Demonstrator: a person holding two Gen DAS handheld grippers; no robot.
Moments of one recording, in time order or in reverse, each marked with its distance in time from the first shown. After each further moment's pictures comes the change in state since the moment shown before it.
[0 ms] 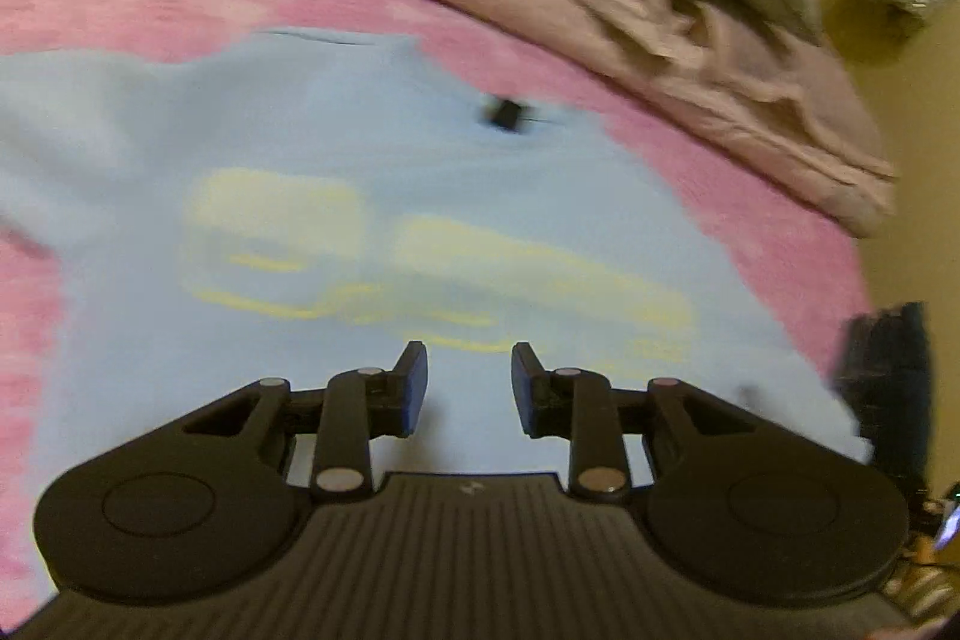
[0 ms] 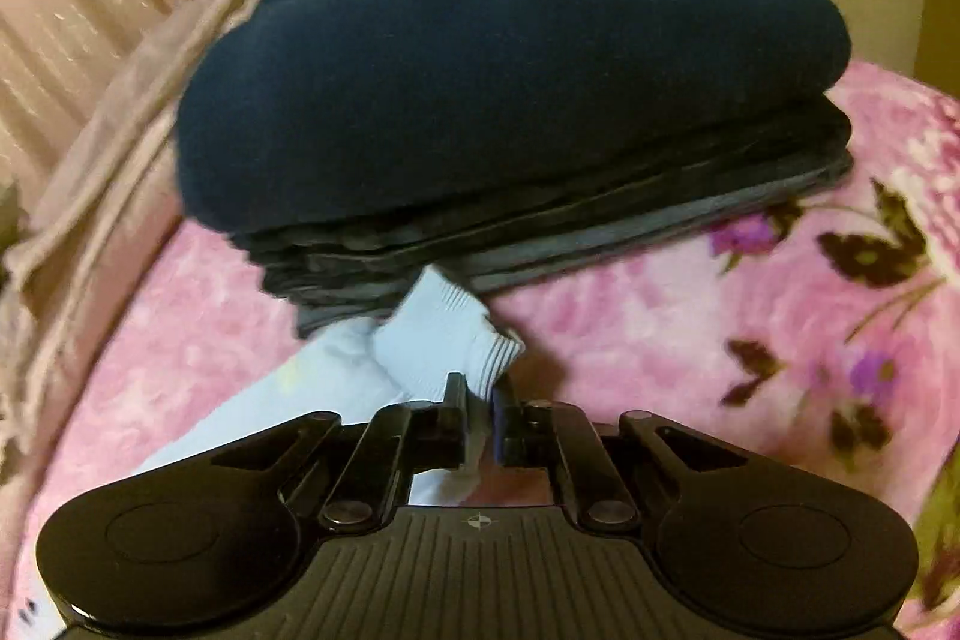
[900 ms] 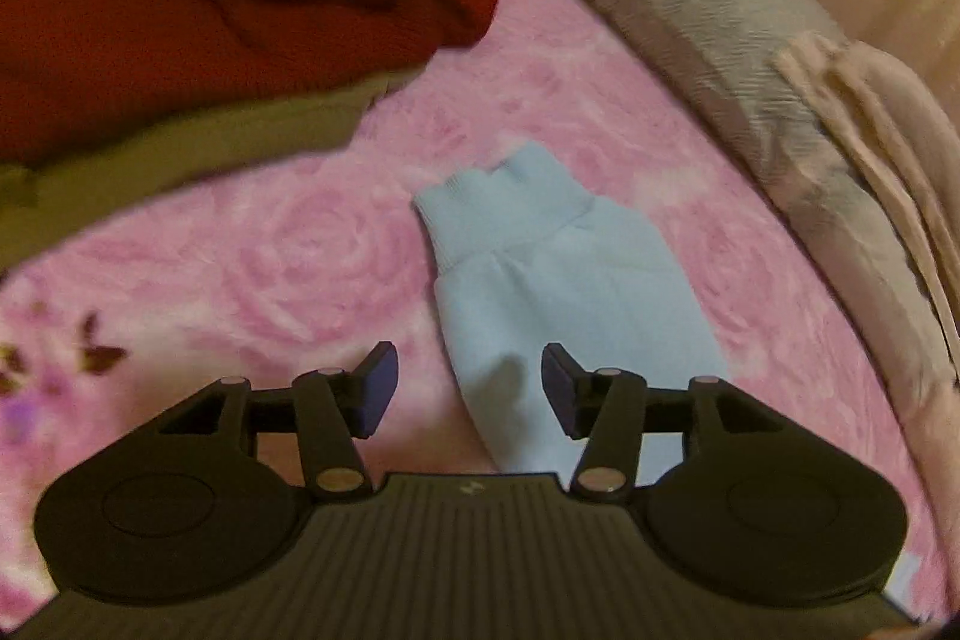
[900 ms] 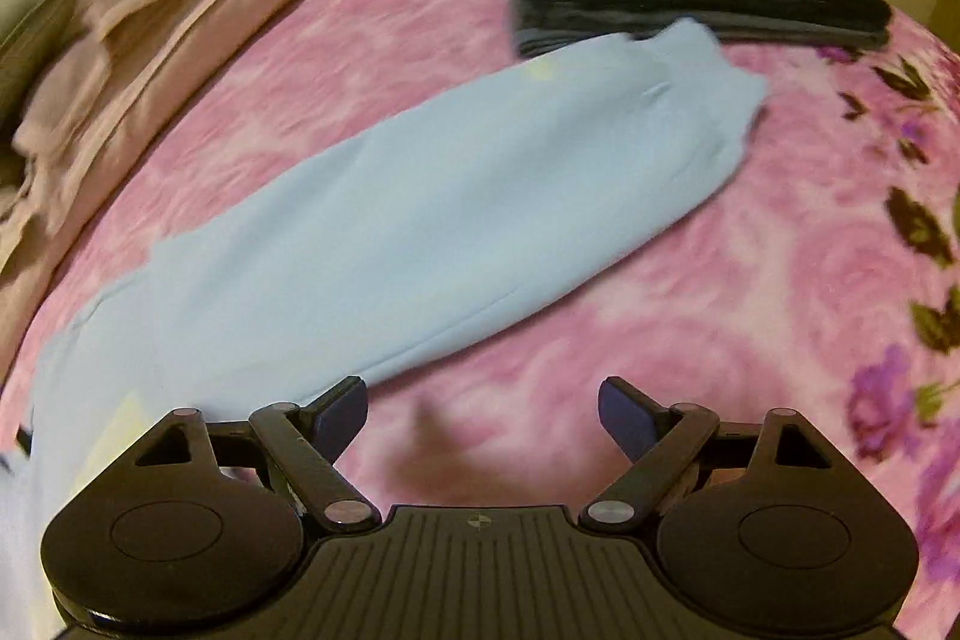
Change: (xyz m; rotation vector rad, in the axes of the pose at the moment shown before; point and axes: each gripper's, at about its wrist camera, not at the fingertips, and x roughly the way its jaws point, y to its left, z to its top) left arm -0.037 0.404 0.111 -0.666 -0.320 0.424; right arm -0.047 0.179 -0.168 -0.141 0.119 -0.098
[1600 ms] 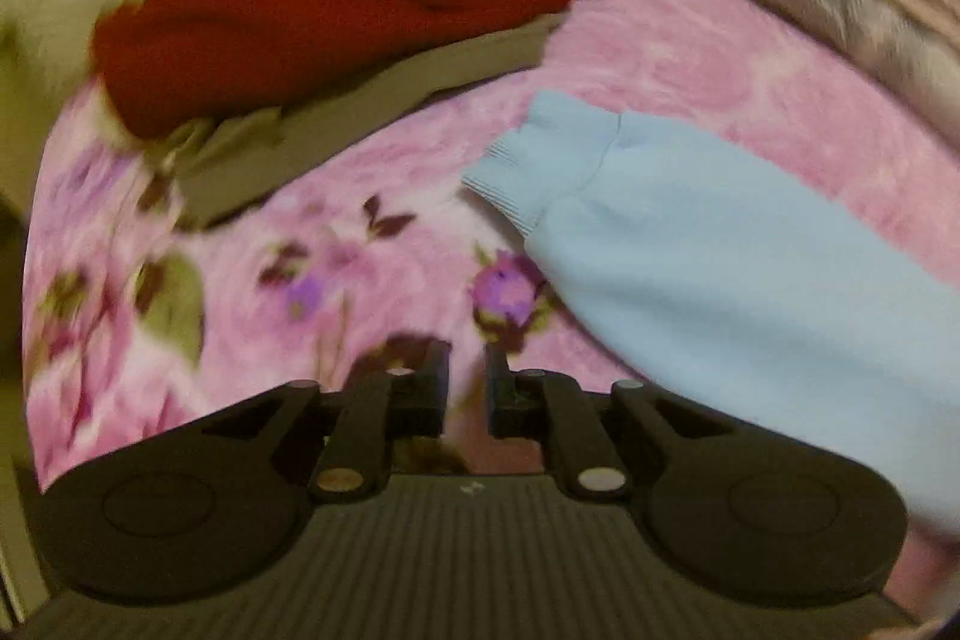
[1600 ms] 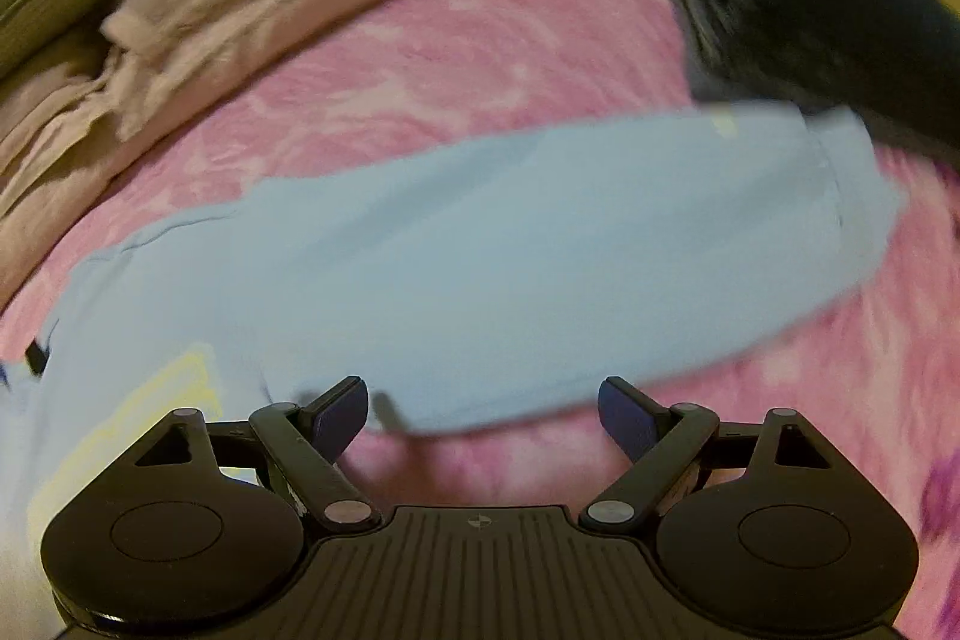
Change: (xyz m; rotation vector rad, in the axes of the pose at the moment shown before) left arm -0.098 0.041 -0.086 0.198 -0.048 0.233; right arm 0.015 0.076 0.005 -0.293 -0.046 0.044
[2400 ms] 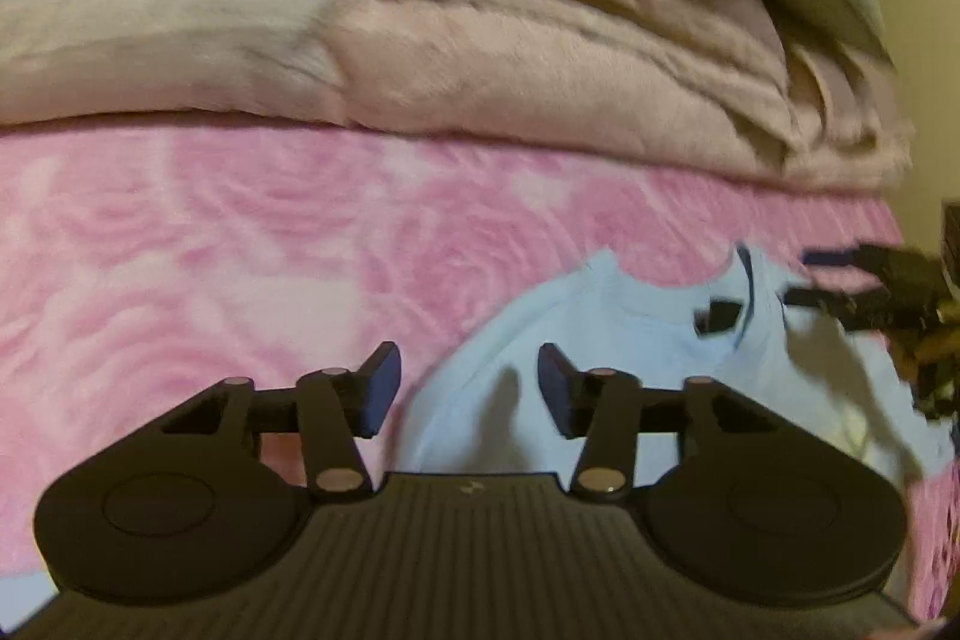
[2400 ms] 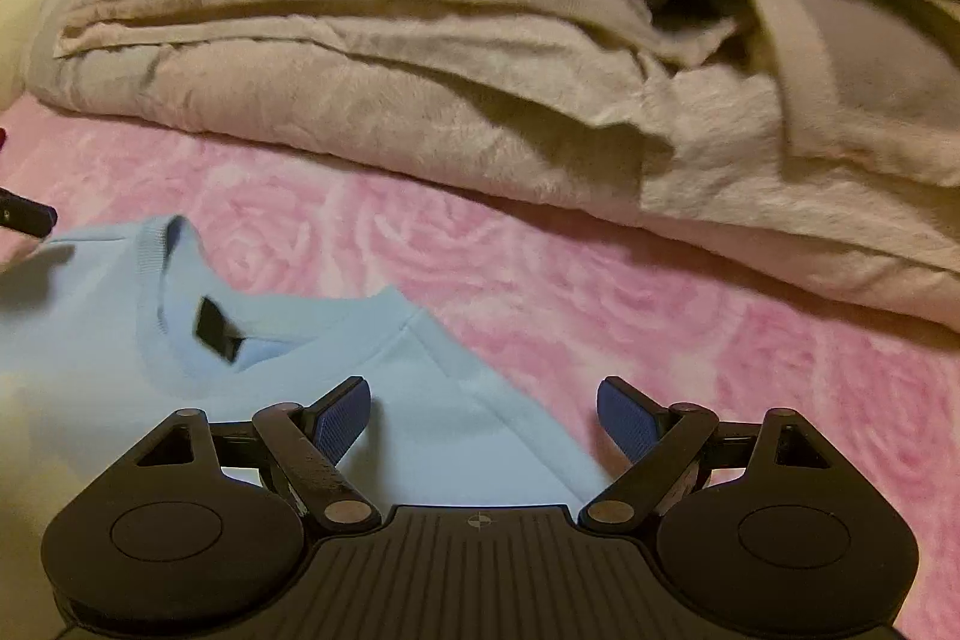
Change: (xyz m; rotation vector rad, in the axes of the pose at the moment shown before) left arm 0.037 -0.398 -0.006 0.837 0.218 -0.875; right arm 0.141 0.236 0.070 -0.838 0.023 0.520
